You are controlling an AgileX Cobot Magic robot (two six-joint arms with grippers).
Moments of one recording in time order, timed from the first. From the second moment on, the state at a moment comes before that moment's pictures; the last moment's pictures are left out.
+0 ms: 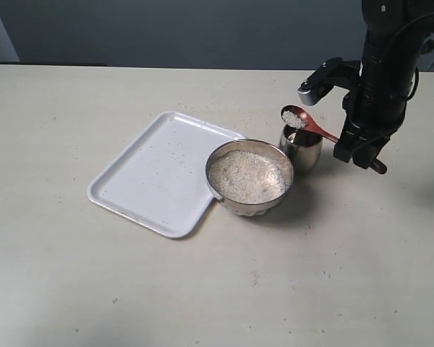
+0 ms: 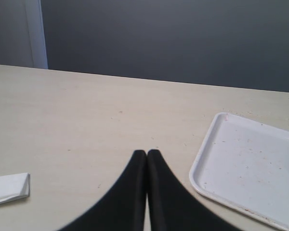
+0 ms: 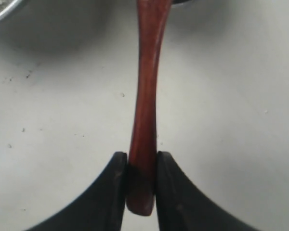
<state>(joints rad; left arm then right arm) -0.13 0.01 0.00 -0.20 0.24 0.06 0.42 1.90 -1.41 -0.11 1.22 -0.52</state>
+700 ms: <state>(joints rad) -0.13 0.01 0.00 -0.20 0.24 0.06 0.38 1.91 -1.41 -0.14 1.22 -0.51</state>
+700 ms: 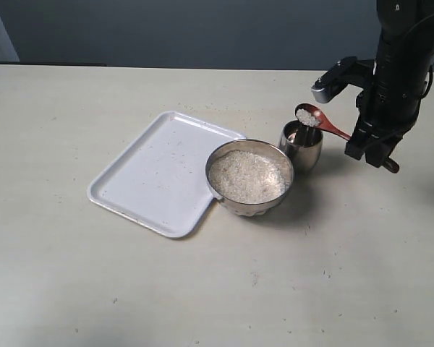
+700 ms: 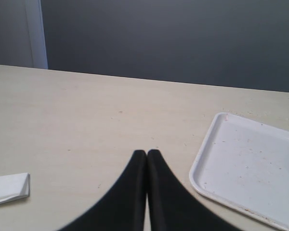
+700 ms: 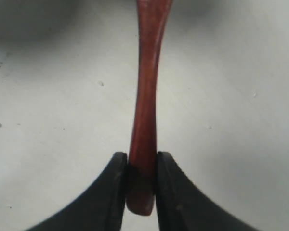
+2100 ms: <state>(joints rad) -0.13 0.01 0.00 -0.20 0.24 0.06 0.41 1.93 -1.41 -0.26 1.23 -0.40</state>
